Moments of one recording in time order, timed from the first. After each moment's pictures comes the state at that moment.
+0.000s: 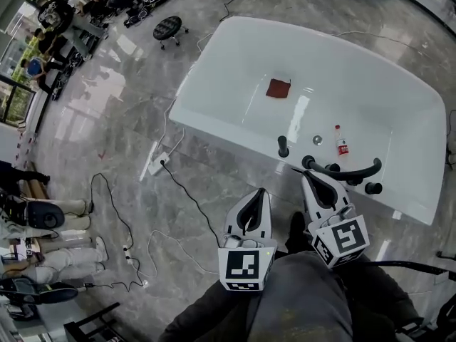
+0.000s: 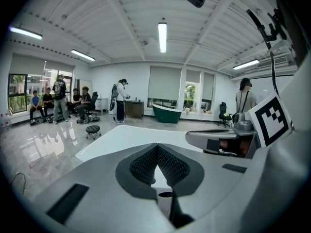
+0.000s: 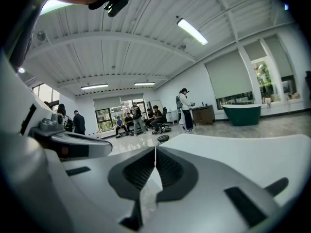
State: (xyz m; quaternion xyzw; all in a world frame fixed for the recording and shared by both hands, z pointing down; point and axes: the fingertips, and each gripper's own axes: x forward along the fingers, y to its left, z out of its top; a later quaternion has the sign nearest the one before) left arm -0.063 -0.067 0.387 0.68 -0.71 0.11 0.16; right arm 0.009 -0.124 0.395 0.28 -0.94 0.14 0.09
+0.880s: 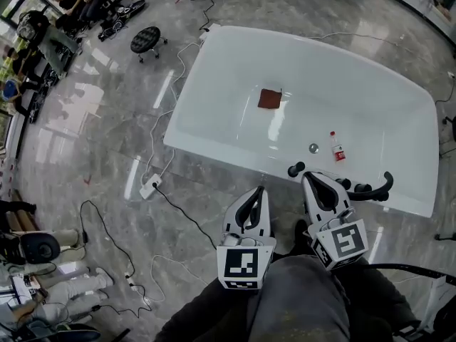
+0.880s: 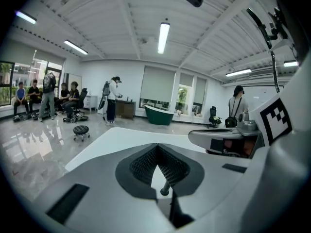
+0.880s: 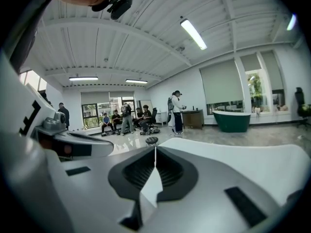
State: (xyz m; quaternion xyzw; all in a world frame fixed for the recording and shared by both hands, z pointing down) left arm -0.172 -0.132 0.395 0.73 -0.65 0.09 0.17; right arm -0.087 -0.175 0.392 0.36 -0.92 0.11 0.11
